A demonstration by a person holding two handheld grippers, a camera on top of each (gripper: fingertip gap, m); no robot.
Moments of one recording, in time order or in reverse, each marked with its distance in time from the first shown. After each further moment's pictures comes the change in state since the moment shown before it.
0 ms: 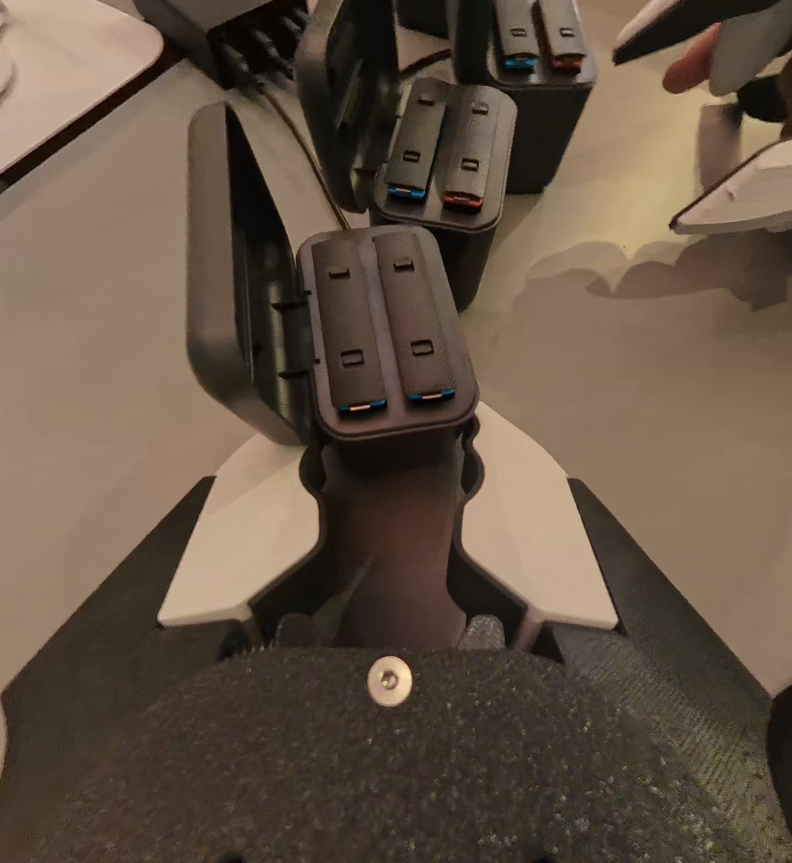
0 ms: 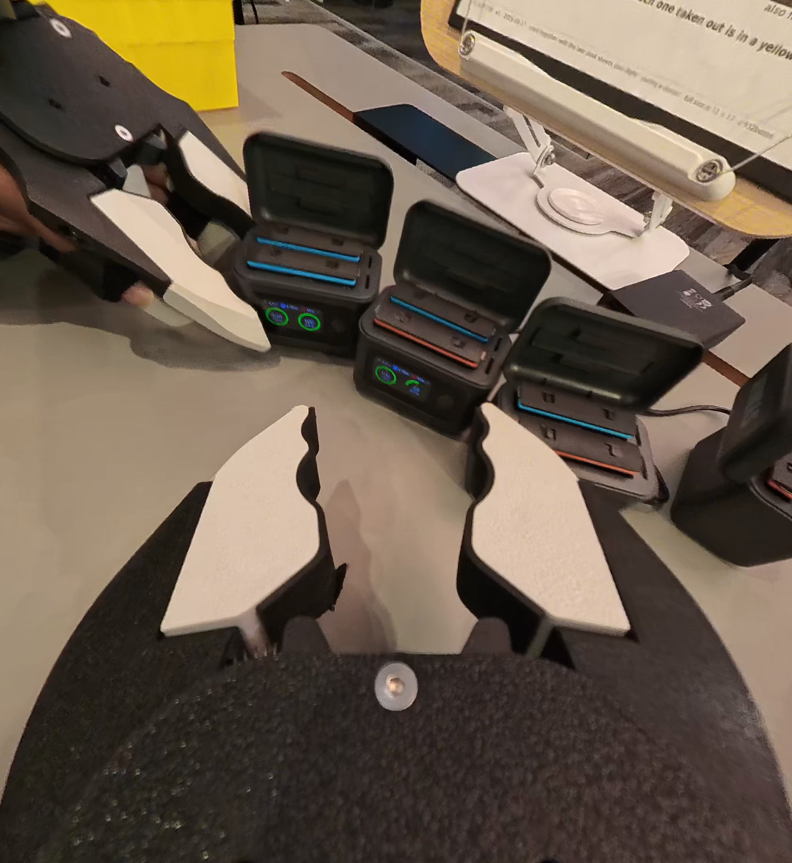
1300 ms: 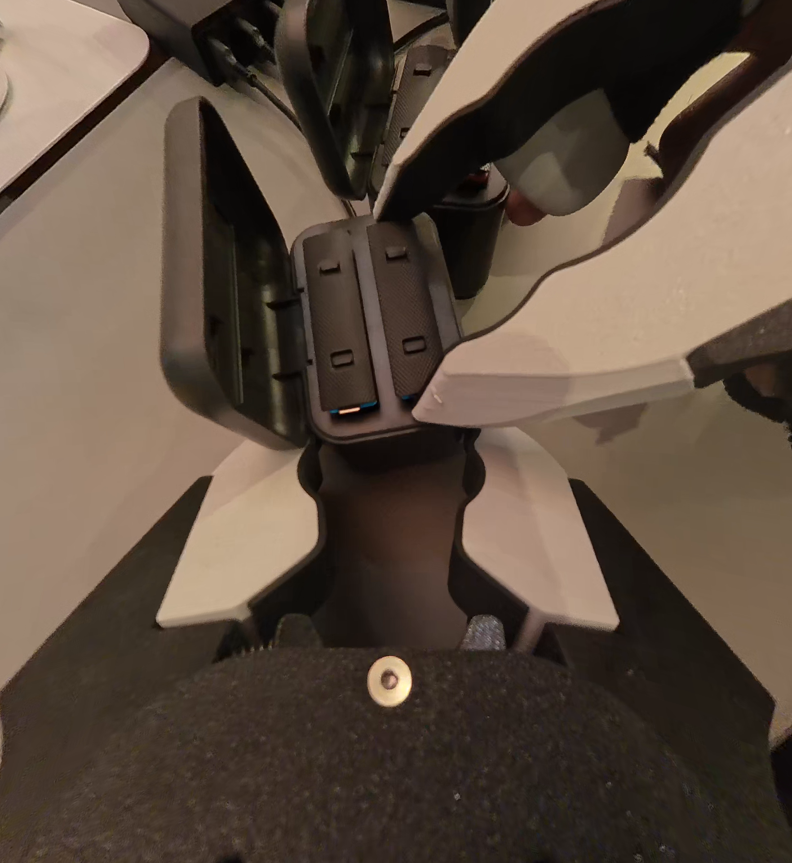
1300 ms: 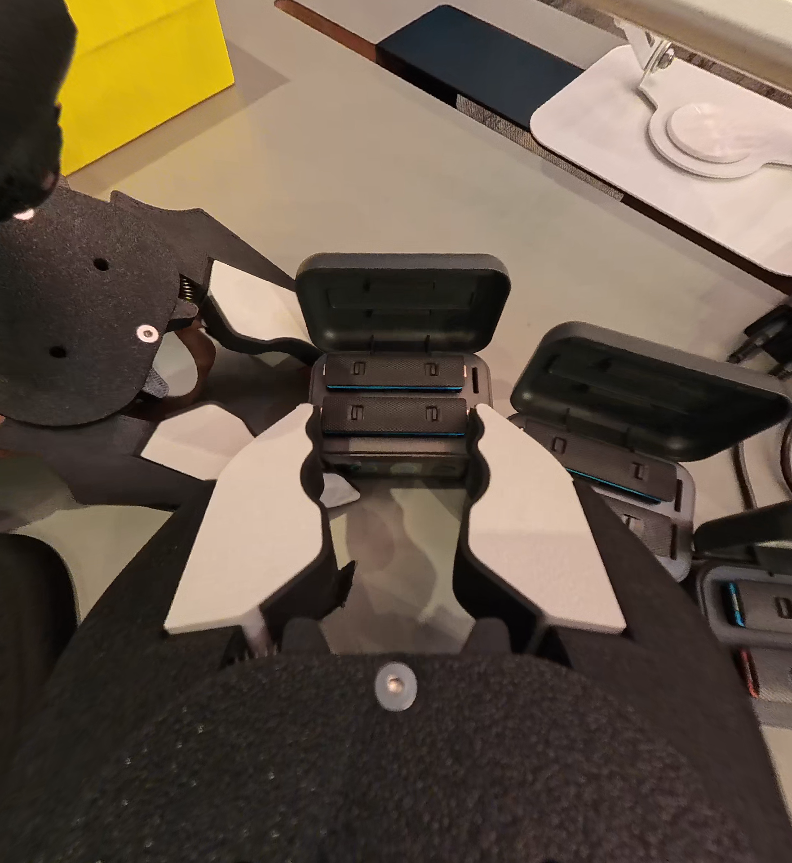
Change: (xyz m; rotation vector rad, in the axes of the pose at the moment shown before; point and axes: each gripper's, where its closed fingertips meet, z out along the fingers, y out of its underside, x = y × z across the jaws) left arm 0.004 0.002 0.006 -0.031 -0.045 0.060; right arm -0.047 -0.036 0.080 -0.200 -0.036 0.171
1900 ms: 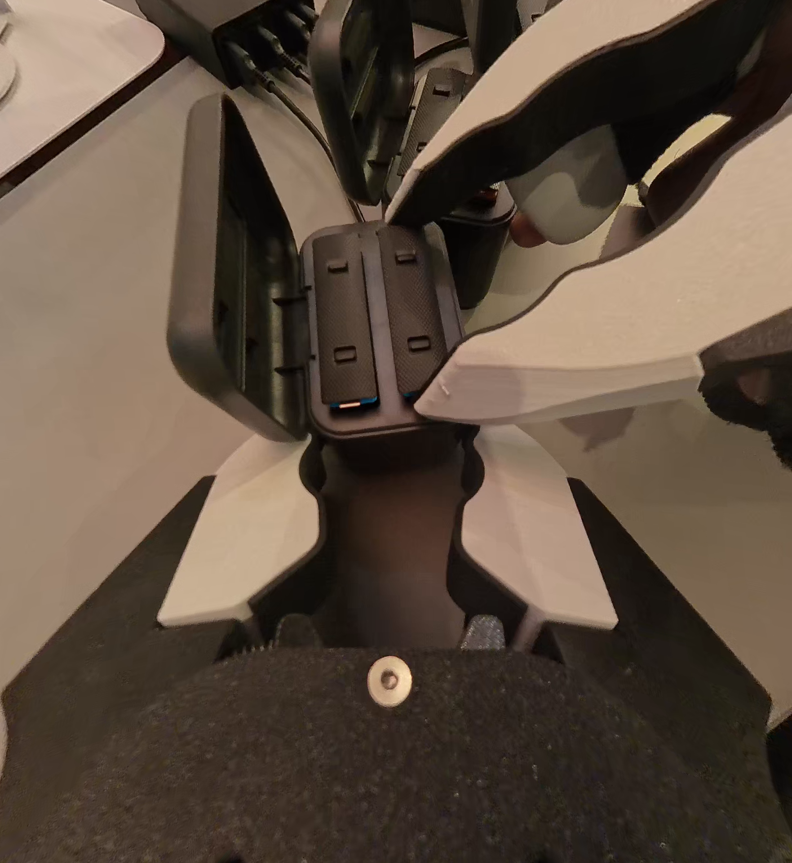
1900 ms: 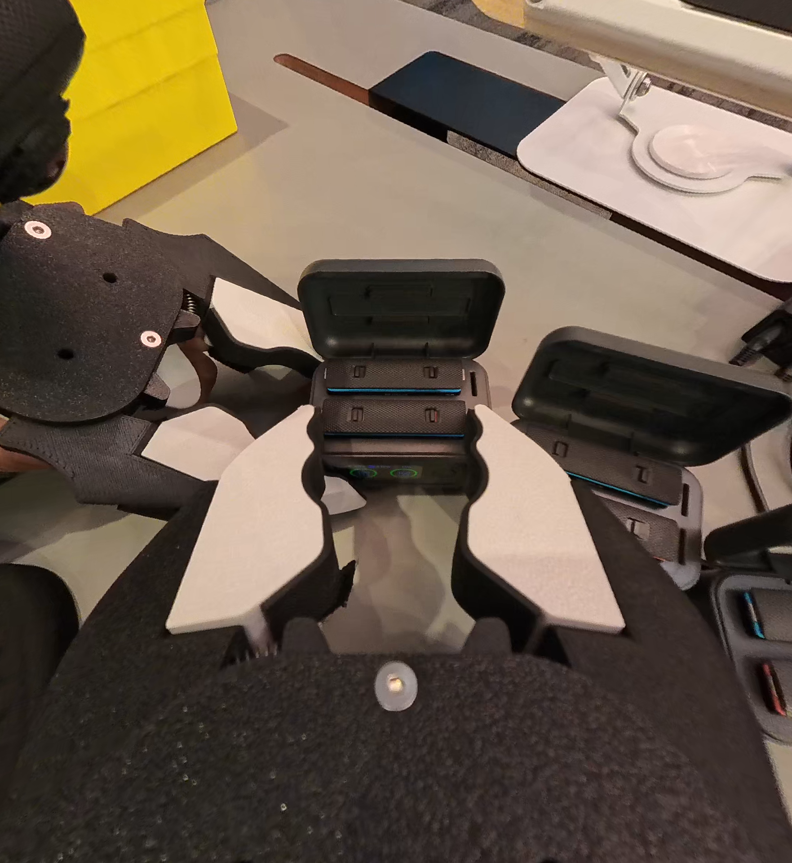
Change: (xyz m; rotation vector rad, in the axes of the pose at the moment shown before) left arm -0.004 -0.002 -0.002 0.024 0.023 -0.059; right arm 0.001 -0.007 0.002 0.061 0.002 0.041
